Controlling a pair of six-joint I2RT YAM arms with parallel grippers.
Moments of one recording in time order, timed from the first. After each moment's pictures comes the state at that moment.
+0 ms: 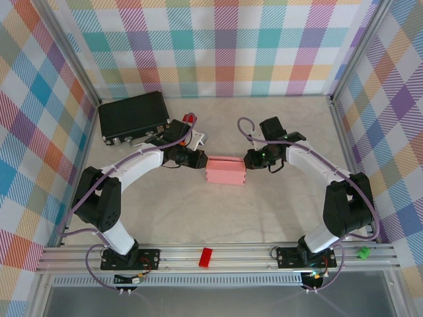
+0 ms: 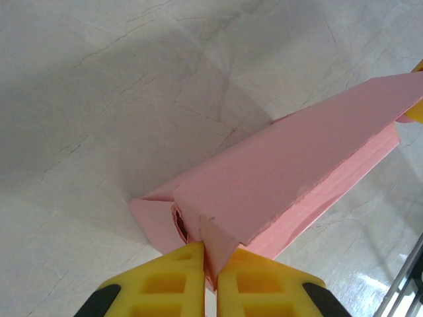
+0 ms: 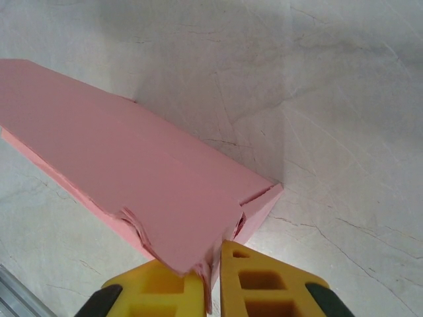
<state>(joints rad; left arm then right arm) -0.49 1.66 1.19 -0.53 0.46 -0.16 0.40 1.56 1.17 -0.75 -0.38 0.15</state>
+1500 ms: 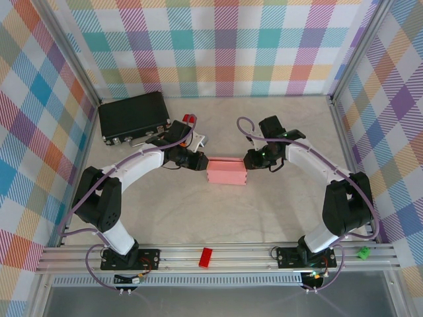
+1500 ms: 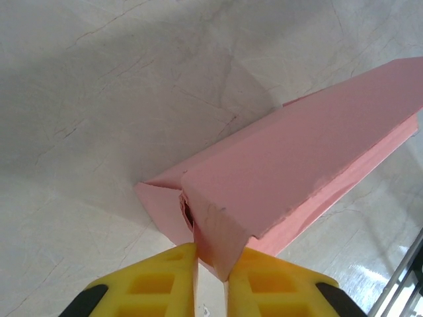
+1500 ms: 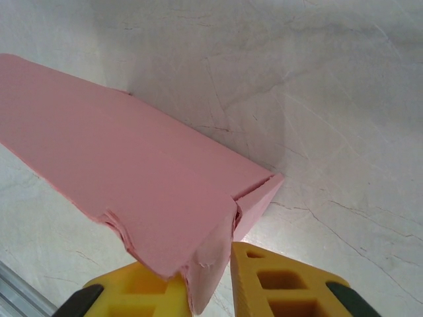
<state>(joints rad) -0.50 1.66 1.19 -0.56 0.45 -0.16 0.40 1.57 1.21 -0.83 -0.35 0.15</state>
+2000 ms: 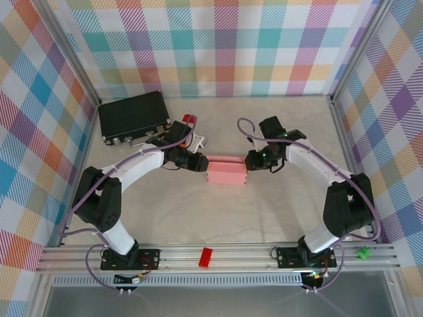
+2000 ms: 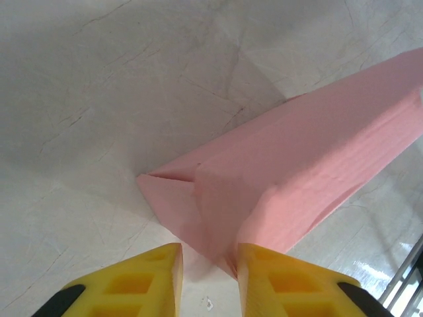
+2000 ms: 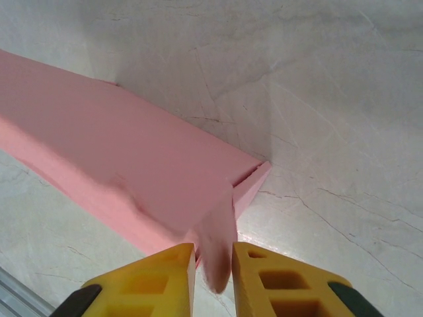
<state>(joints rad) -0.50 1.66 1.19 -0.58 0.44 -0.16 0.40 1.56 1.21 -0.86 -0.32 0.15</state>
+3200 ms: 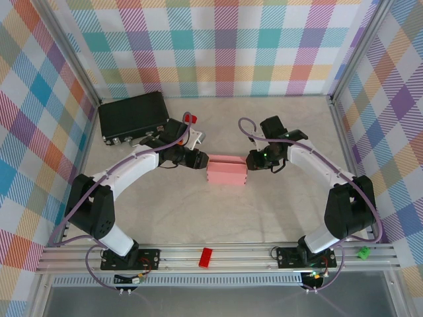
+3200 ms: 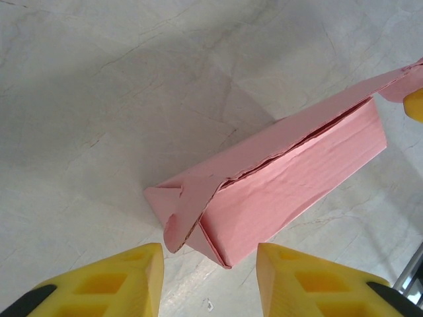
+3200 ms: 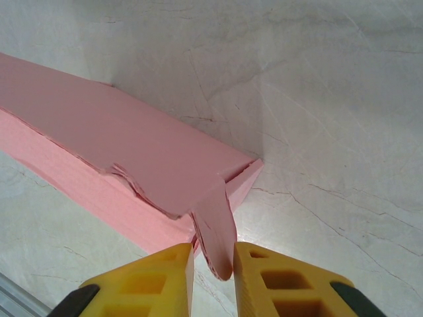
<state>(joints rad) -0.50 1.58 1.19 -0.58 0.40 -0.16 0.40 1.54 1.21 -0.86 -0.30 0.15</state>
